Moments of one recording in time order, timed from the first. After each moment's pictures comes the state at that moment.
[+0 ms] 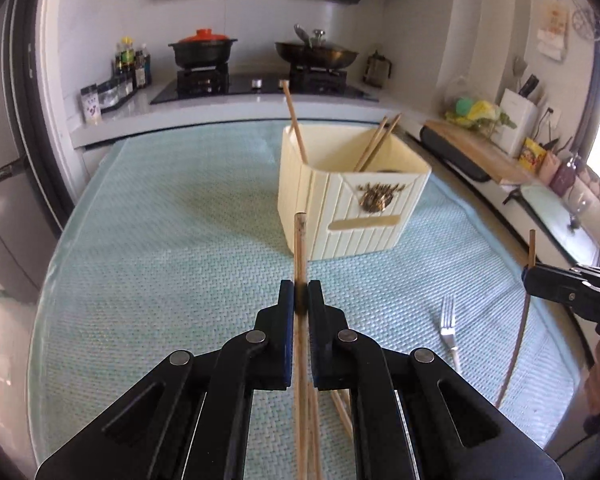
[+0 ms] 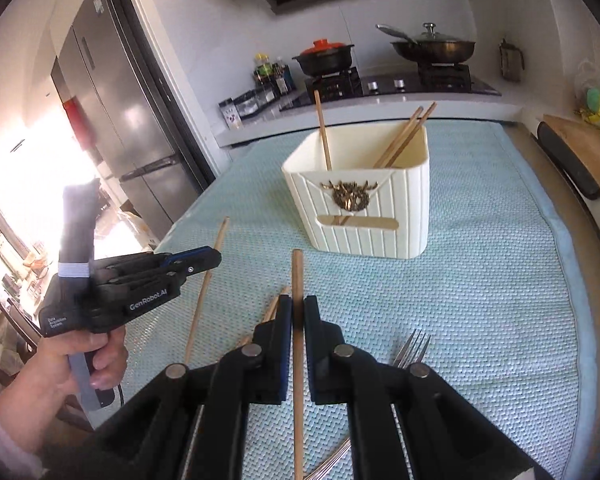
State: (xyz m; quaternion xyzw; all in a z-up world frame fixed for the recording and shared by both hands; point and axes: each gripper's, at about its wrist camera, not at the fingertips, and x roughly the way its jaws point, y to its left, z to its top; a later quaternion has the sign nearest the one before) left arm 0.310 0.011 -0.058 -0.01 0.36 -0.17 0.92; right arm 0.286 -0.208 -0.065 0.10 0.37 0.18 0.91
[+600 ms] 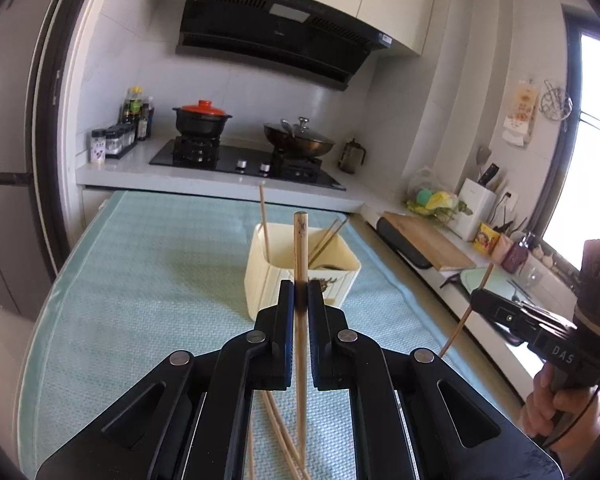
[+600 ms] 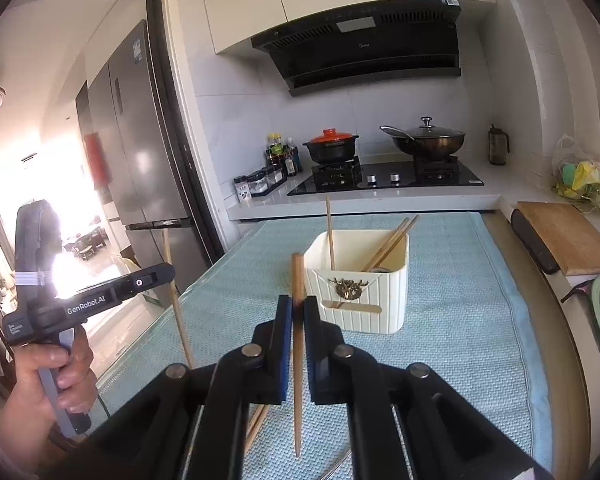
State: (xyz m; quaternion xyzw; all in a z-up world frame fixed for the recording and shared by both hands) left arm 0.263 0.036 0.018 -0.10 0.24 -0.20 0.94; right arm 0.230 -0.218 0.008 0.07 0.25 0.16 0.95
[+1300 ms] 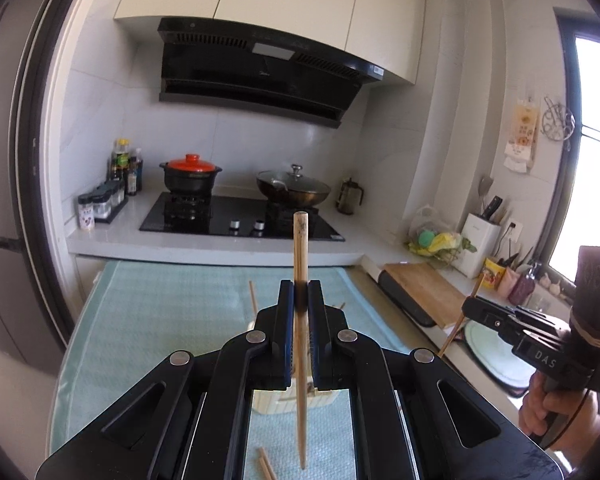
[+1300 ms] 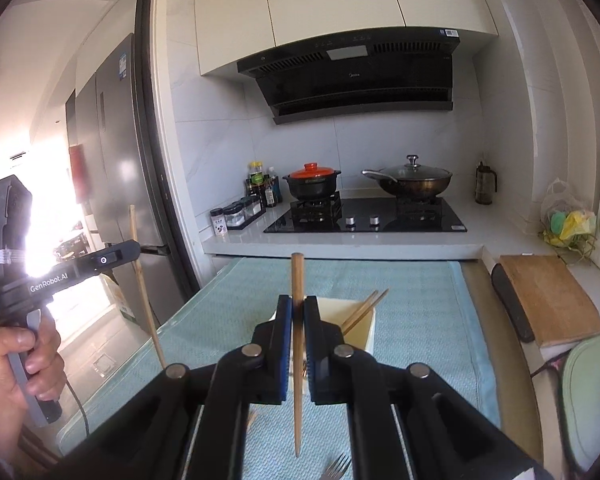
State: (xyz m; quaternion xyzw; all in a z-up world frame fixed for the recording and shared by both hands) left arm 0.341 0.013 0.112 -0.08 0.19 -0.19 0.96; right arm 0.308 -0.247 0.080 0.04 0.21 0.12 0.97
